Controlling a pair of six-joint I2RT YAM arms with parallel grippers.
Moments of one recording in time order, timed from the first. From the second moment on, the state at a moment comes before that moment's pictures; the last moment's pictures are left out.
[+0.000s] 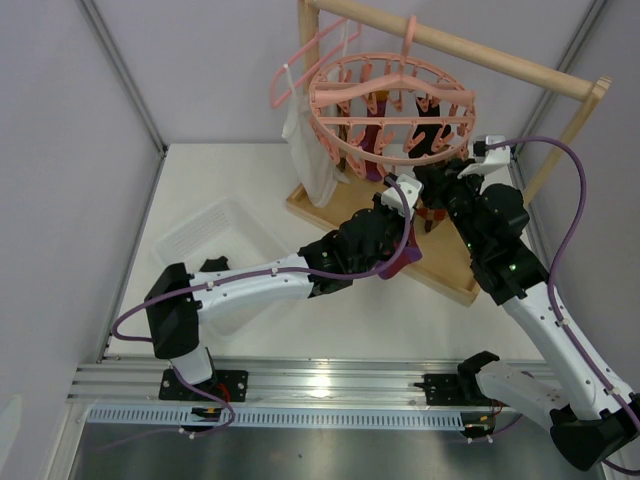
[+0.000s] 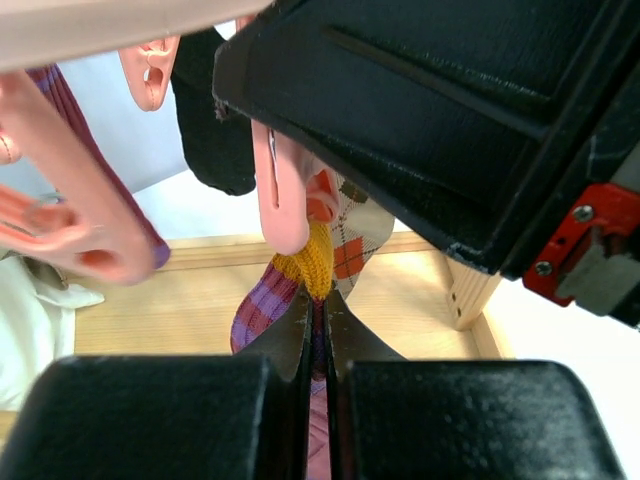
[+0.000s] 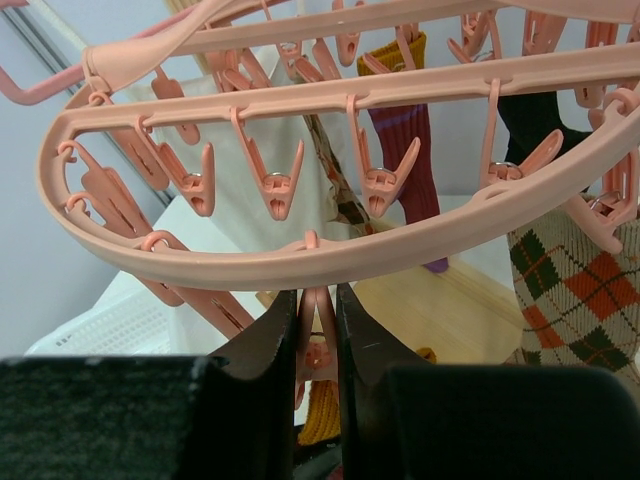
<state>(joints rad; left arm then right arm) -1.16 1.69 1.42 0.27 -0.50 -0.03 0.47 0.96 1.10 -0.06 0.15 0.31</state>
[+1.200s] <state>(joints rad) -1.17 1.70 1.48 0.18 -0.52 0.00 0.53 0.96 1.08 -0.02 0.21 0.21</state>
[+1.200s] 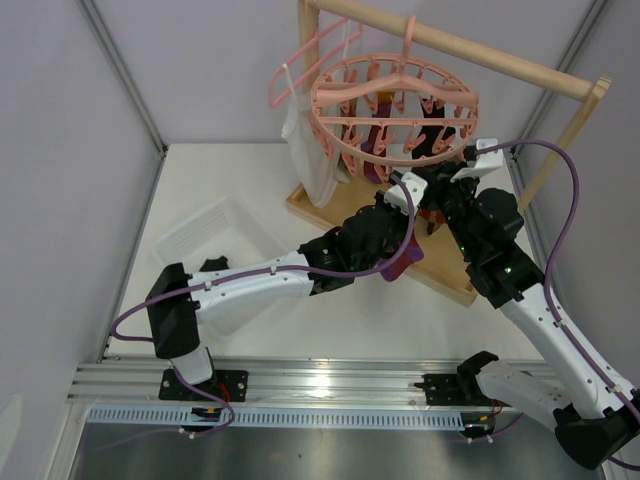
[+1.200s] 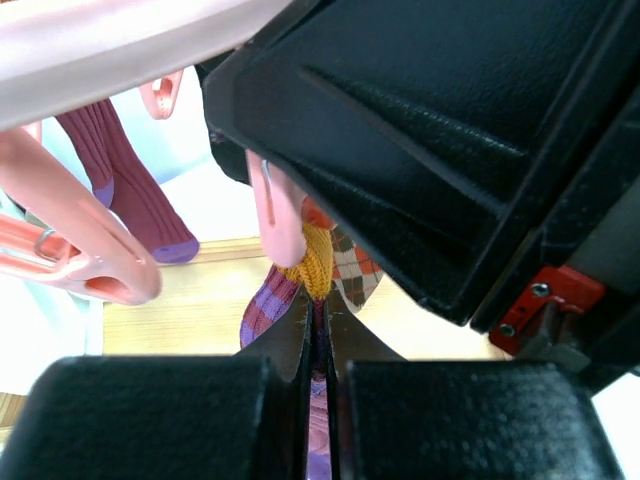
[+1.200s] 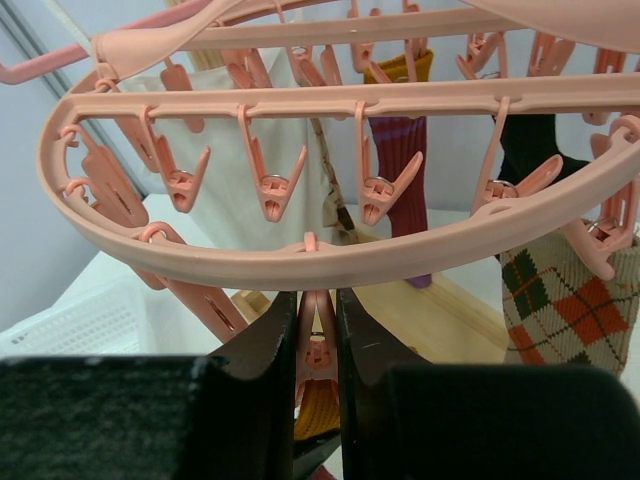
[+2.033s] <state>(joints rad) -1.18 1.70 1.50 0.15 -0.52 -0.01 0.56 0.96 1.06 -0.01 0.27 0.18</state>
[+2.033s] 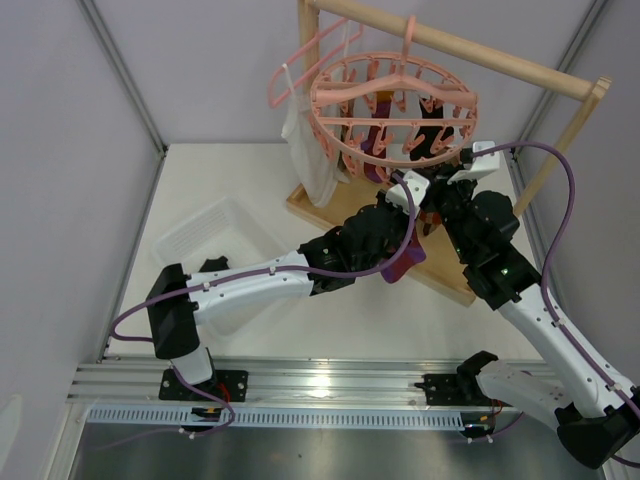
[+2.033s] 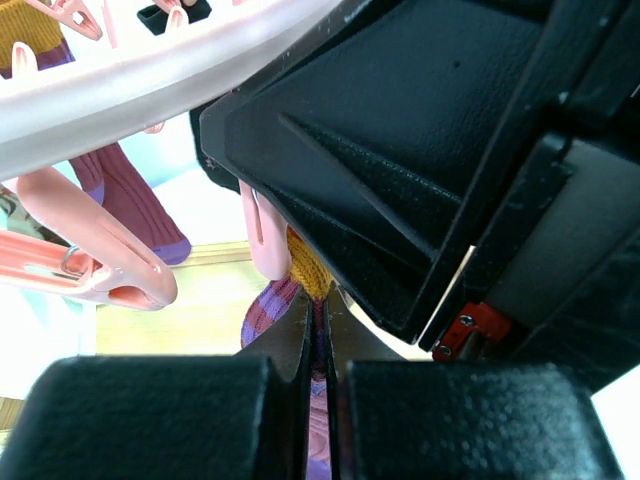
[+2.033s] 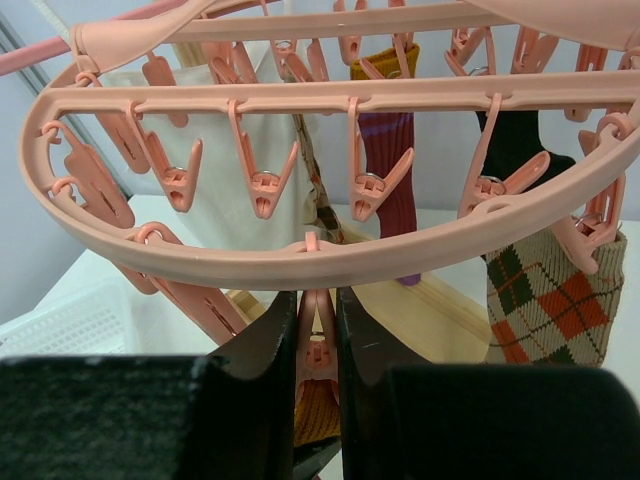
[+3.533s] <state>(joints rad) -1.11 1.38 1.40 -0.07 -0.32 -0.19 0.54 0.84 1.21 -0.29 0.30 0.18</state>
